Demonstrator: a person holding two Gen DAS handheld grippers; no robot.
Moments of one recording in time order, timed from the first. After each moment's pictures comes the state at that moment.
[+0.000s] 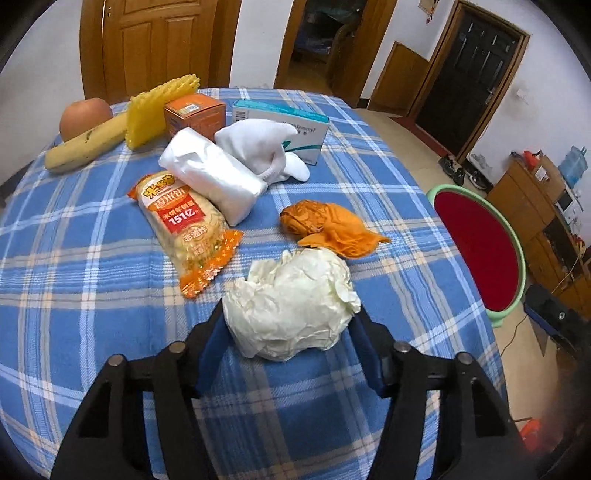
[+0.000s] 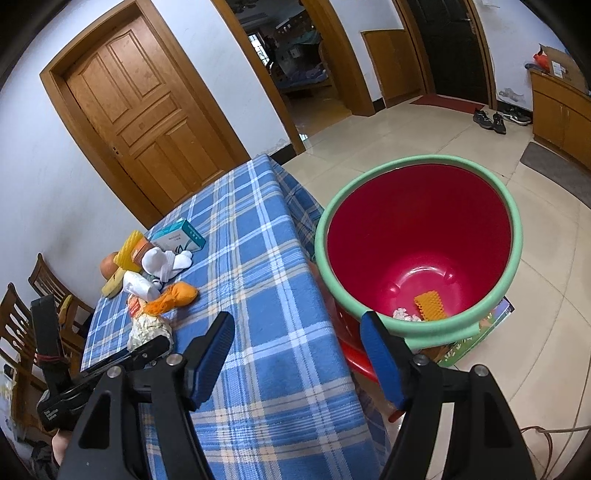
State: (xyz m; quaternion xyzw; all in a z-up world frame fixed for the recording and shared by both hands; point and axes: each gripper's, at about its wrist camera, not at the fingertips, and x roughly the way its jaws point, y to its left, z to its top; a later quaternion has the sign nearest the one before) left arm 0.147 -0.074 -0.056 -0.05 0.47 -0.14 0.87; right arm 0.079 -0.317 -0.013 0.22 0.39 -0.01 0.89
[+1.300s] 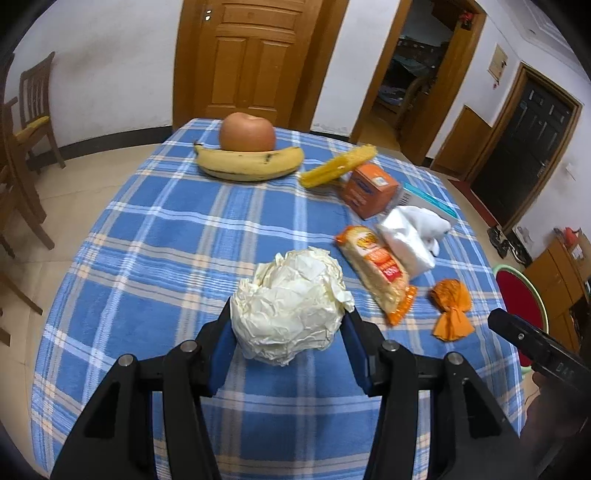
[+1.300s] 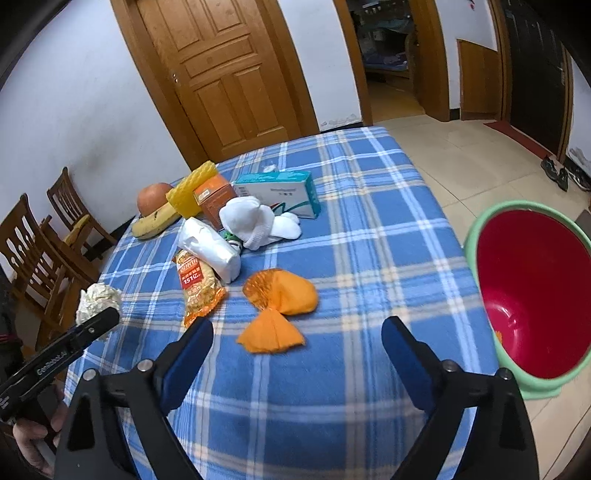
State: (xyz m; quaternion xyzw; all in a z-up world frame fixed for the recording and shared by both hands) left arm 0.131 0.070 -0.030 -0.12 0.41 -0.01 0.90; right arm 0.158 -0.182 -0.016 0.10 0.44 0.10 0.89
